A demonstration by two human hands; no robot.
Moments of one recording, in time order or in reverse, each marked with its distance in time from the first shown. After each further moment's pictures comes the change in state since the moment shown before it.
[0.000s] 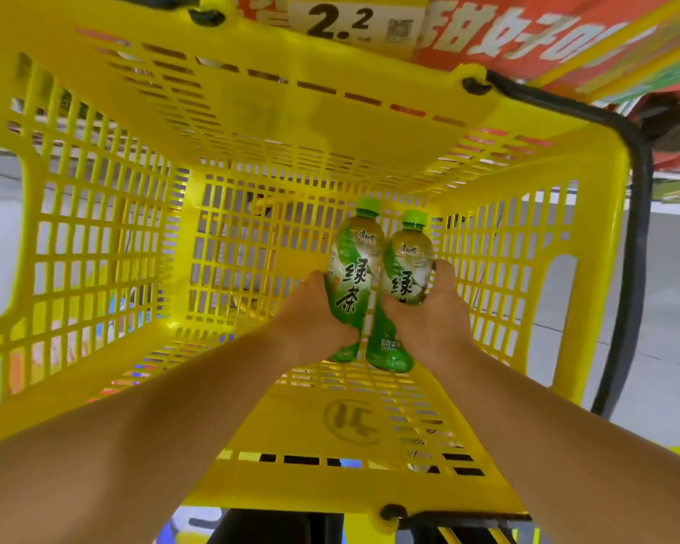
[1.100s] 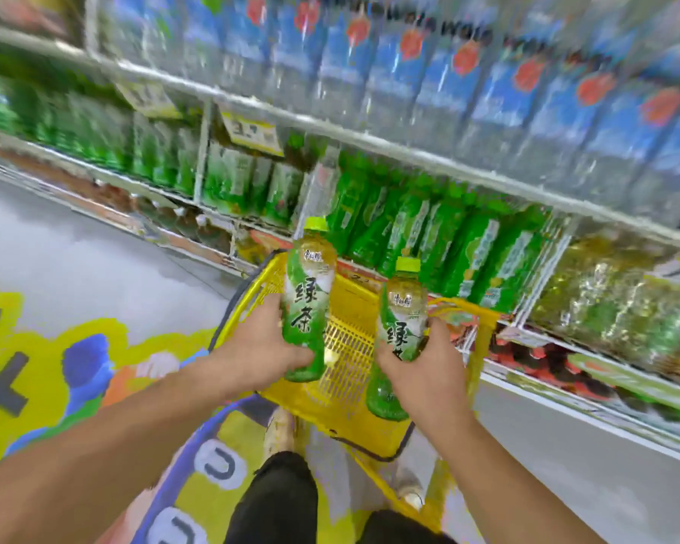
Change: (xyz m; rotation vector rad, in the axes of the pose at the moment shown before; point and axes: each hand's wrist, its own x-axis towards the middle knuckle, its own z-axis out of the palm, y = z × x) left_hand -0.400 0.138 -0.091 -0.259 0.542 0.233; right_hand -0.284 -0.188 -0.246 0.003 0.023 -0.537
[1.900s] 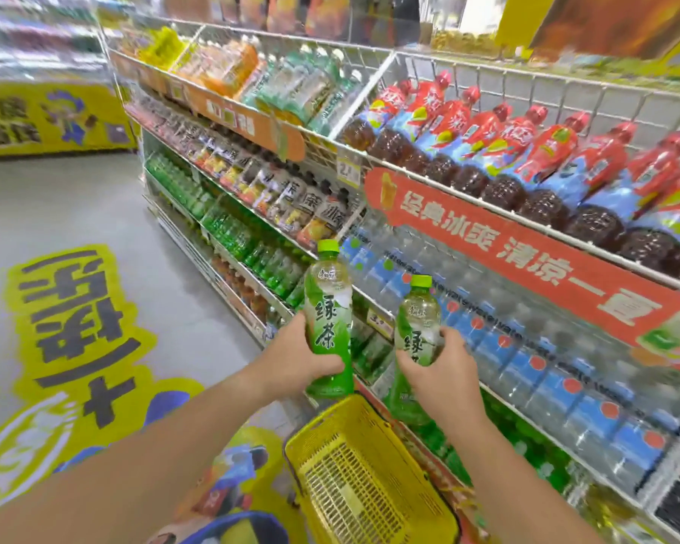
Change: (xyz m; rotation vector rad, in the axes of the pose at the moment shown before) left_hand -0.212 0.121 -0.172 -0.350 0.459 0.222; right_hand -0.085 -0.282 -0.088 -0.172 -0.165 -0.539
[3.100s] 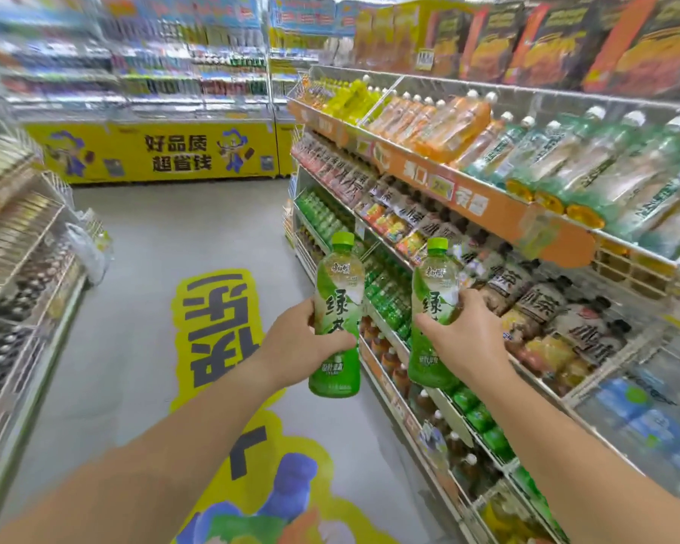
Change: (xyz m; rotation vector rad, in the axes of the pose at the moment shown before) left_hand 0.148 -0.082 -0.455 0.001 0.379 -0.032; right_hand 0.186 -0.383 0.332 -0.008 -0.170 -0.269
